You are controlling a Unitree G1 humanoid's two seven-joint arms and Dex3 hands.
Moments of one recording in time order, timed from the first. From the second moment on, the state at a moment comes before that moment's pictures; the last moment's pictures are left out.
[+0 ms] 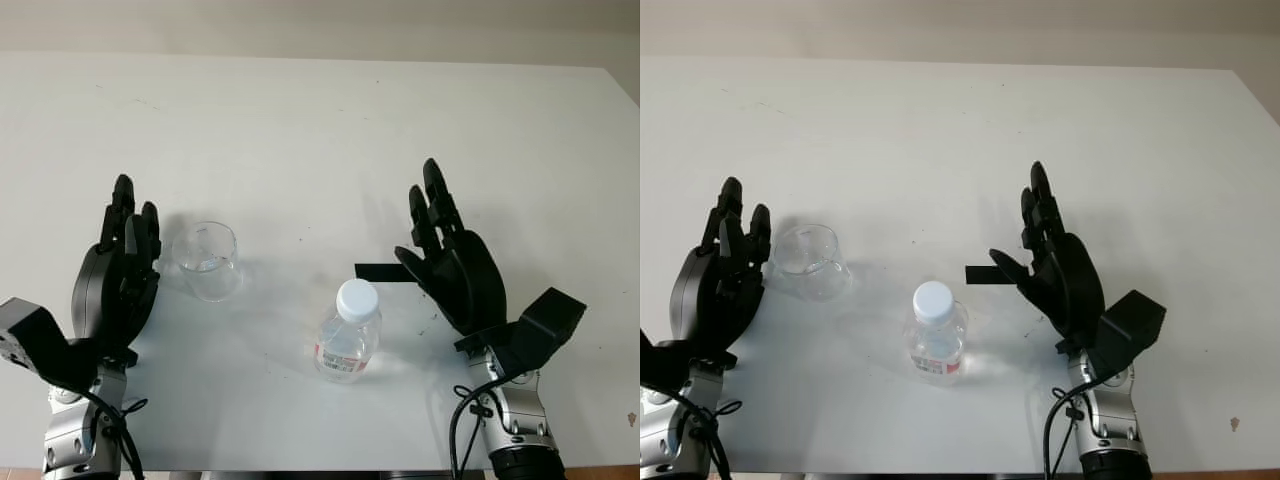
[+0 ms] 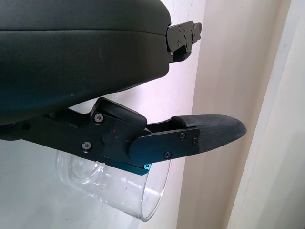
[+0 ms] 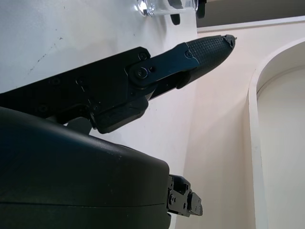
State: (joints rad) left arm -0.07 0.22 0.32 0.05 -0.40 -0.07 -0.31; right arm -0.17 -0.11 -0.08 0.26 0.21 -0.31 0.41
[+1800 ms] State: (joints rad) left arm -0.18 0.24 0.35 0.18 -0.40 -0.11 -0.32; right arm -0.43 -0.29 0.09 0.47 0.40 -0.12 1.40
